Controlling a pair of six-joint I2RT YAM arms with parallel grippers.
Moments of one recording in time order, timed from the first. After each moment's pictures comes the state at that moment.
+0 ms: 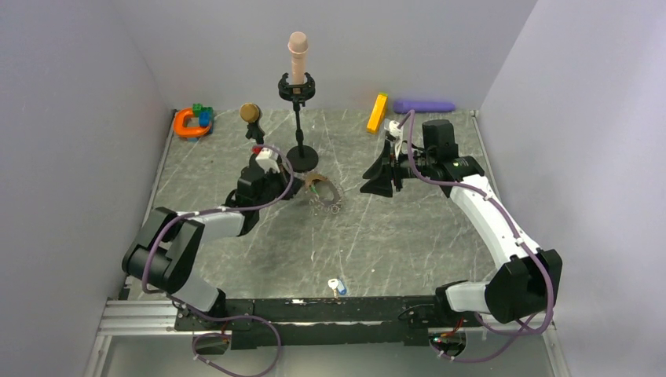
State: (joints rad) left arm -0.42 1.54 0.62 0.67 0.24 -0.55; right arm 0.26 1.31 1.16 -0.52 -1.08 -0.35
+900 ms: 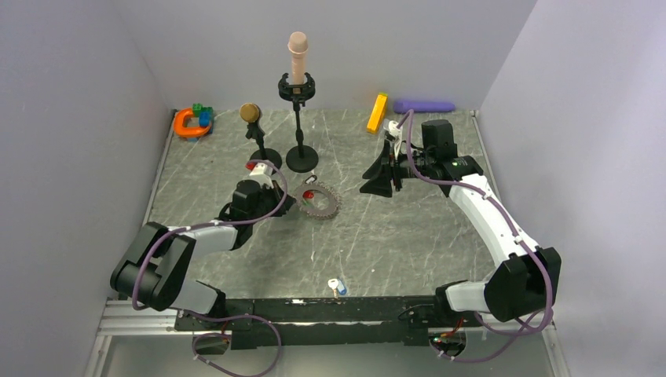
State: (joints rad) left arm -0.41 1.42 0.45 0.58 0.18 -0.55; right arm 0.26 1.32 1.15 -0.51 -1.08 -0.34
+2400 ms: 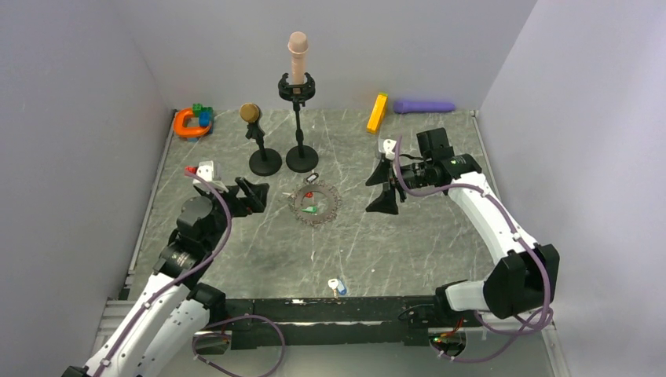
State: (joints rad) left arm -0.41 0.57 0.55 -0.11 -0.15 -0.46; right arm 0.26 1.35 1.18 -0.79 -1.08 -0.79
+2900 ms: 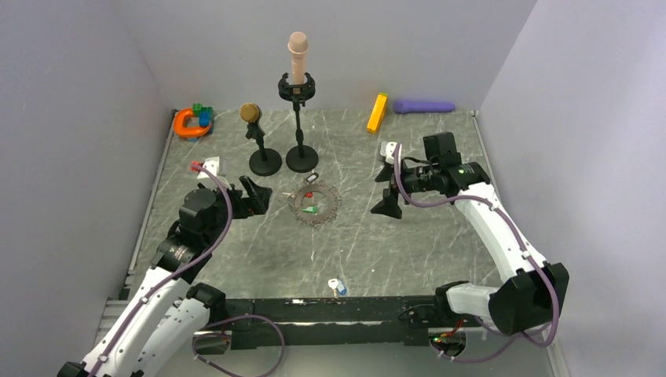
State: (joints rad) left arm -0.41 0.63 0.64 -0.26 -0.09 -0.49; right arm 0.26 1.25 1.13 -0.78 -0.94 -0.77
